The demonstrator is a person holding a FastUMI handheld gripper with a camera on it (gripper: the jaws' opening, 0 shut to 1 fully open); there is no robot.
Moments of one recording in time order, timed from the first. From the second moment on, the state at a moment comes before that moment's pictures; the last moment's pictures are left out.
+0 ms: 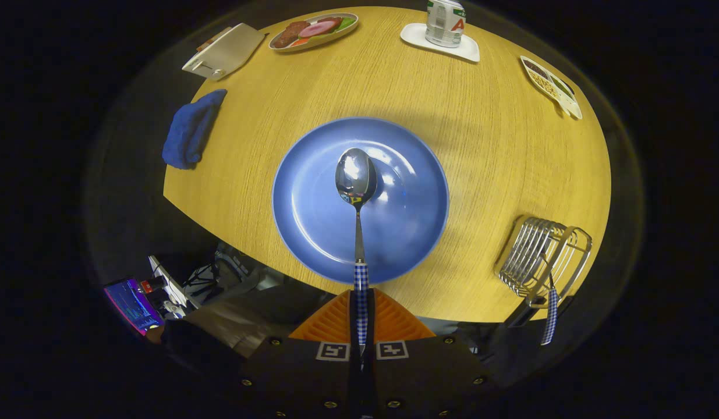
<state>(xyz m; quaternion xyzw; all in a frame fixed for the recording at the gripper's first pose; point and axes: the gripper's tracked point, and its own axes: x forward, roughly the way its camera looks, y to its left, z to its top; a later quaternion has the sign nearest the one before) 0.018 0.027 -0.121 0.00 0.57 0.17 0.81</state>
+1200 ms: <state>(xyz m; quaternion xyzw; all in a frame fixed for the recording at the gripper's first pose) -0.052 -0.080 -0.076 0.05 0.61 0.11 0.78</state>
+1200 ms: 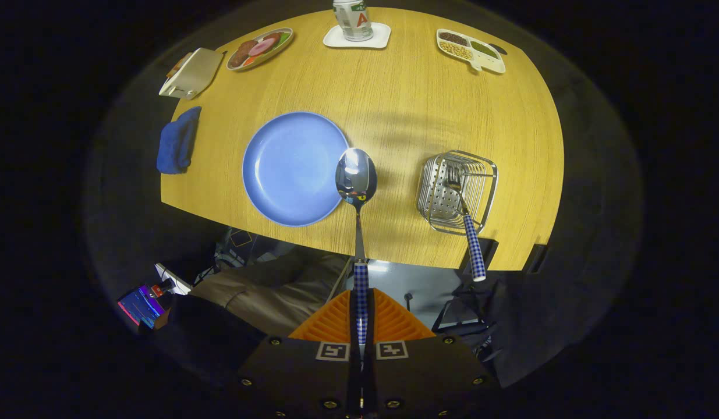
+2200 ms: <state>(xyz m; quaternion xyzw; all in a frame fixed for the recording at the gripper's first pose) -0.049 -0.150 -0.086 0.16 0.64 0.06 0.75</state>
